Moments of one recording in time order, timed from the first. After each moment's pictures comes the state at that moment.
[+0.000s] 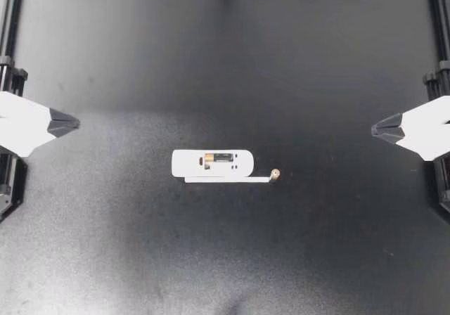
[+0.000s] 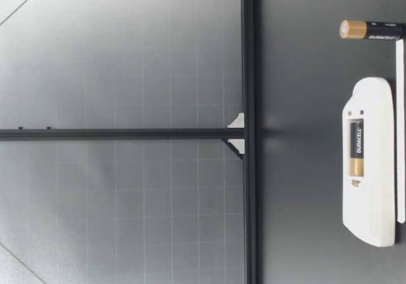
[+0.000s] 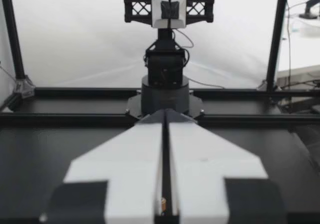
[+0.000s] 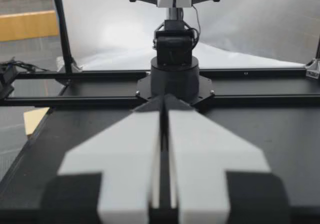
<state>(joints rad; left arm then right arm) 0.00 -0.96 1.17 0.00 -0.29 0.00 -0.01 -0.96 1.17 0.00 -0.29 0.00</state>
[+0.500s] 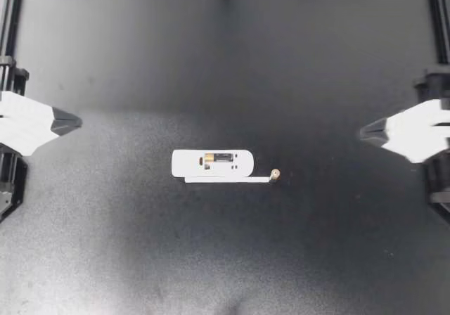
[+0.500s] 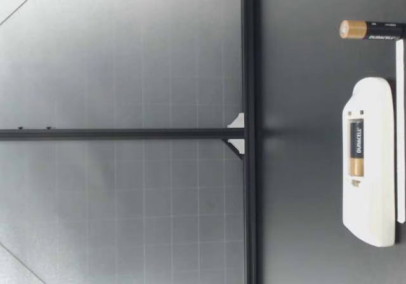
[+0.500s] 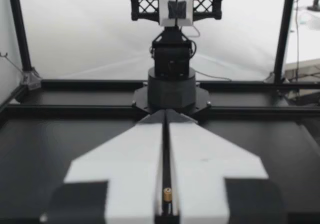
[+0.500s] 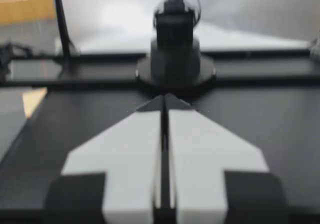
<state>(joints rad) 0.02 -0.96 1.19 0.00 -0.29 0.01 -0.01 -0.86 1.15 0.00 -0.27 0.01</state>
